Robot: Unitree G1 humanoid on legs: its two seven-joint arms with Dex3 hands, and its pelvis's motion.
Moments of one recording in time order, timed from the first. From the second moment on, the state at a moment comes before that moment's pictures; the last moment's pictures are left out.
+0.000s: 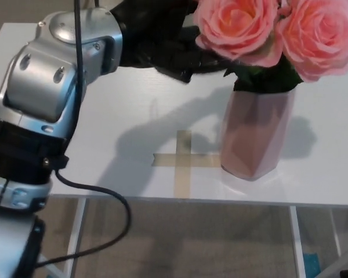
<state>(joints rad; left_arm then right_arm) -1.03 0.42 -0.26 0.14 -0.22 0.70 -0.71 -0.28 -0.34 -0.13 1.29 -0.10 -0.14 -0.09</state>
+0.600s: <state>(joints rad) -1.12 0.56 -0.52 0.23 -0.07 0.58 -0.94 -0.28 -0.34 -0.13 1.29 -0.10 -0.14 -0.08</state>
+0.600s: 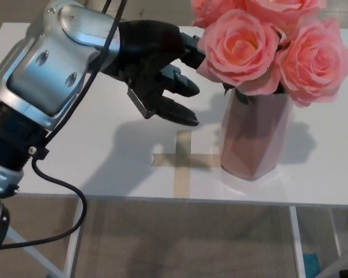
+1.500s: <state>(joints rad) -0.57 0.61 -0.19 -0.01 -0.03 0.46 -0.89 -0.28 -0.34 -0.13 1.29 -0.10 -0.14 -0.08</state>
